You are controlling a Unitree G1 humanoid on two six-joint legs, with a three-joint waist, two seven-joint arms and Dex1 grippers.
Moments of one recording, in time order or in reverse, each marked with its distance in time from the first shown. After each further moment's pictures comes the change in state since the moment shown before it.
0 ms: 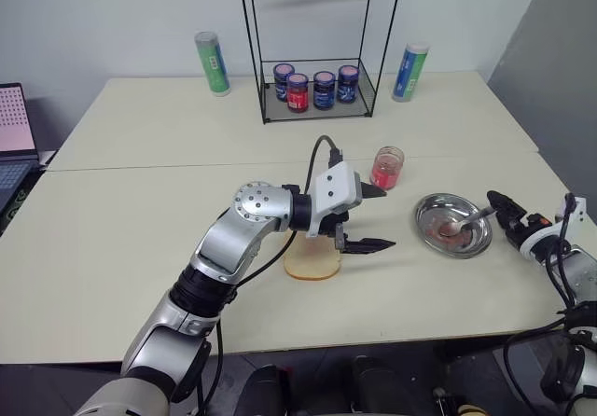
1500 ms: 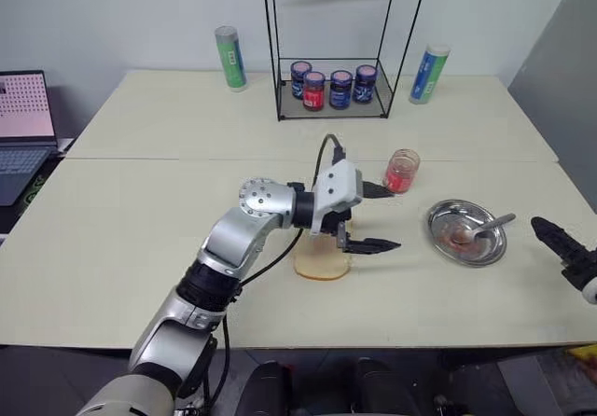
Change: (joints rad) left arm -0.024 -0.048 -0.006 0.091 -0.017 -0.072 -0.067; right arm 0.490 -0.016 -0.176 -0.732 0.238 0.159 -0.260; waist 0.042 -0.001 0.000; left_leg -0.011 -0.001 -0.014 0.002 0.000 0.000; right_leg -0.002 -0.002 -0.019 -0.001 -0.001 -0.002
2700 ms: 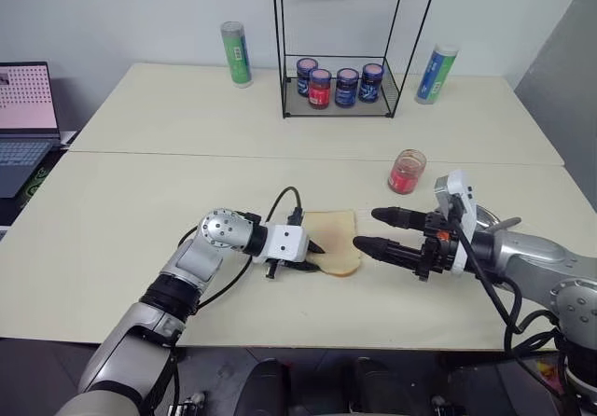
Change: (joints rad) left arm 0.108 0.249 -0.034 0.374 0.265 -0.618 -0.212; right arm -0.280 -0.046 0.665 -0.544 0.043 0.124 0.222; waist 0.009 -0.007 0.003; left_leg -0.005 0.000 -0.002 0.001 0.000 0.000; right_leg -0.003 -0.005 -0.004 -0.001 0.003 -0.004
